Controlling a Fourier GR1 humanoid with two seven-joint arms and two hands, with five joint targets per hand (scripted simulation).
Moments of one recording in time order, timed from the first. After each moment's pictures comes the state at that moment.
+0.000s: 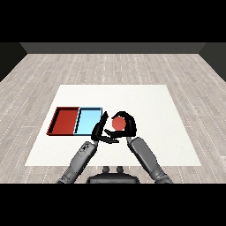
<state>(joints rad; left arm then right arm) -0.26 0.00 -0.43 -1.35 0.16 0.23 -0.27 -0.35 0.00 0.43 -1.53 -0.16 -0.42 -0.34</state>
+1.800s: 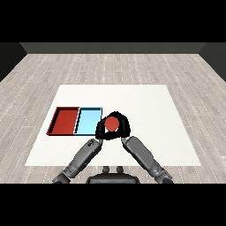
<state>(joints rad) -0.38 0.02 -0.55 -1.21 0.38 0.58 -0.38 -0.44 -0.01 0.55 -1.49 -0.26 -0.52 -0.36</state>
